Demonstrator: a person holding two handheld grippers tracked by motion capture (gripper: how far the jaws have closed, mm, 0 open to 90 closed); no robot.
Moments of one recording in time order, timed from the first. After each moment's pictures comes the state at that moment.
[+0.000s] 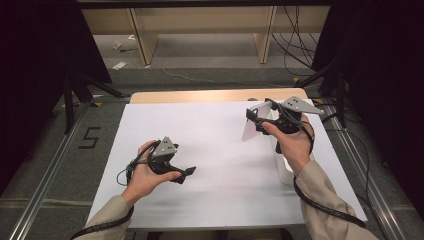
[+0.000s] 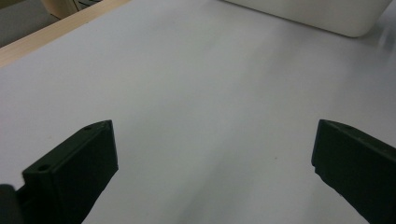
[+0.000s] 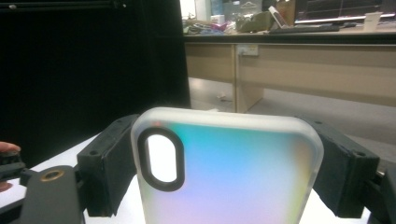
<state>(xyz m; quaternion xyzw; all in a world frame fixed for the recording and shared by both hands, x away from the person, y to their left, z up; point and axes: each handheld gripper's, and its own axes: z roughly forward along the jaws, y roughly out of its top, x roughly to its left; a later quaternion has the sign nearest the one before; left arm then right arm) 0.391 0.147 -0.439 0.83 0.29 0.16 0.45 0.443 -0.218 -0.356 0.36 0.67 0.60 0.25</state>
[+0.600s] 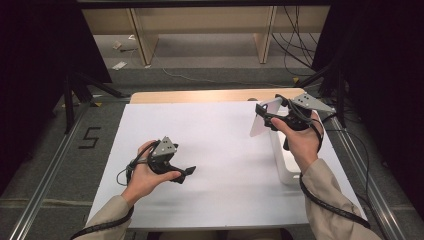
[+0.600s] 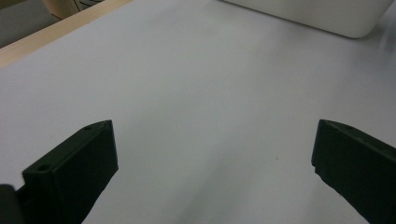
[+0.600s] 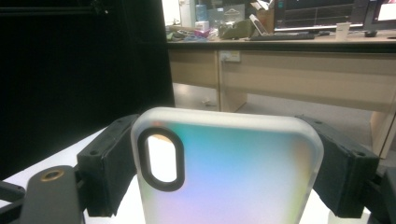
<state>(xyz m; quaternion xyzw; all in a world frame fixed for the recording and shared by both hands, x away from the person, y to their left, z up) 0.391 0.148 -0.439 0.83 0.29 0.16 0.45 0.445 -0.238 -0.348 0.37 0.66 0.59 0.28</state>
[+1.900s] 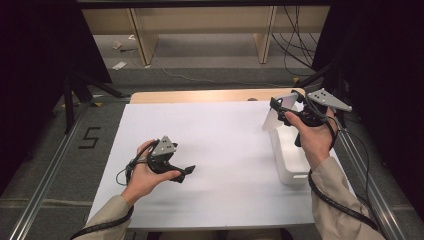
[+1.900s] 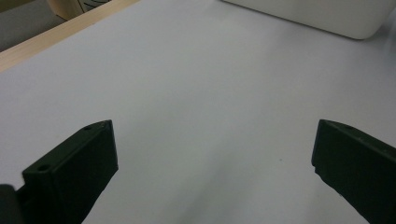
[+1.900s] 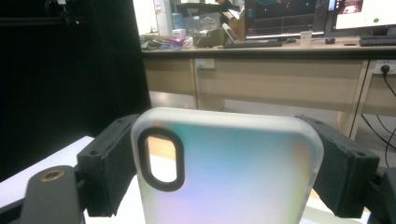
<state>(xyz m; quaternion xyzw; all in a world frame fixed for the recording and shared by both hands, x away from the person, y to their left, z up) 0.392 0.149 -0.438 0.83 0.30 0.16 0.45 0.447 -0.268 -0.339 0.40 0.63 0.59 0.31</state>
